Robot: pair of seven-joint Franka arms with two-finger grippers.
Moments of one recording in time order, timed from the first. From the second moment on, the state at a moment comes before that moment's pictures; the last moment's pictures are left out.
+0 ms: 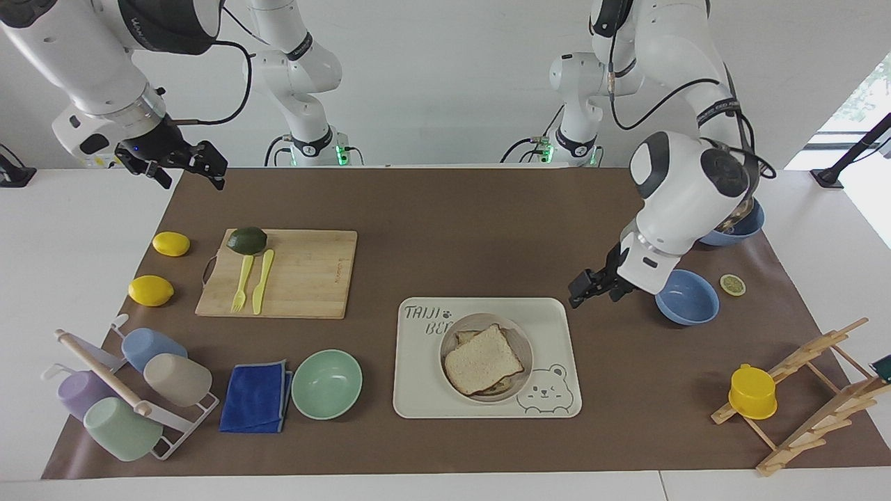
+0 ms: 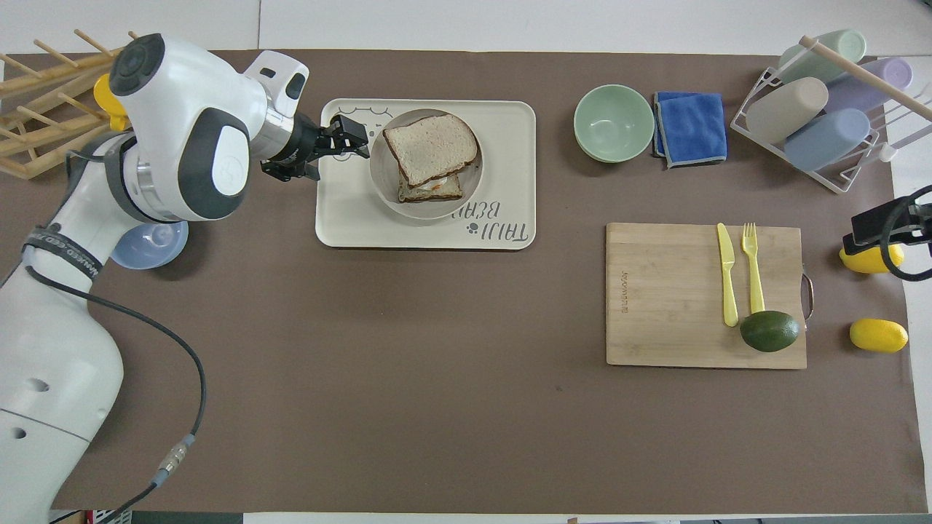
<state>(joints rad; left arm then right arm) -0.13 0.32 -0.12 -1.49 -0.15 1.87 -0.35 0.04 0.03 -0.15 -1.54 0.00 1.42 -0.04</state>
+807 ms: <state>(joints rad) -0.09 -0.05 -0.06 -1.60 -0.04 1.48 -0.13 0.05 0.03 -0.13 -1.54 0.00 1.42 -0.04</state>
